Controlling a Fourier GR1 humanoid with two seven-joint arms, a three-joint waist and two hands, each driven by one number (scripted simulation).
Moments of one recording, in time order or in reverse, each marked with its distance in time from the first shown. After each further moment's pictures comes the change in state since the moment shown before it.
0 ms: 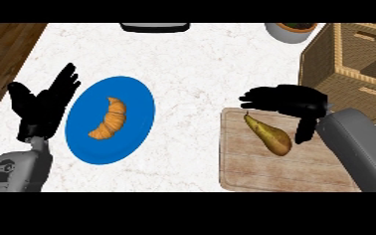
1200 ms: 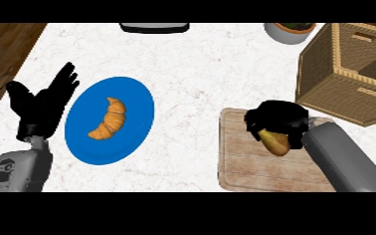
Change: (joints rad) left arm -0.008 -0.029 0.042 0.000 -0.034 -0.026 0.007; right arm 0.073 0.105 -0.001 0.041 0.293 -0.182 -0.071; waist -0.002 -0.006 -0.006
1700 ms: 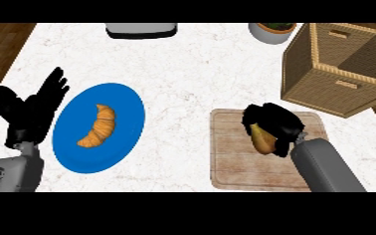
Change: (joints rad) left arm 0.040 0.015 0.035 -0.019 0.003 0.009 0.015; right arm 0.125 0.150 -0.170 -0.039 -0.018 -0.002 0.367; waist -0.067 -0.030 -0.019
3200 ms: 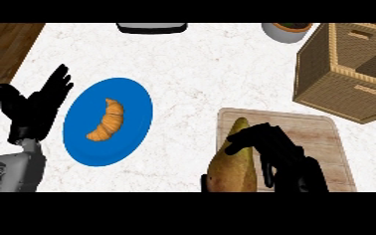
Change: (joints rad) left arm -0.022 0.000 -0.006 0.013 0.004 -0.034 -0.013; right arm 0.274 0.279 0.386 -1.203 -0.047 -0.223 1.329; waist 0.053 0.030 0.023
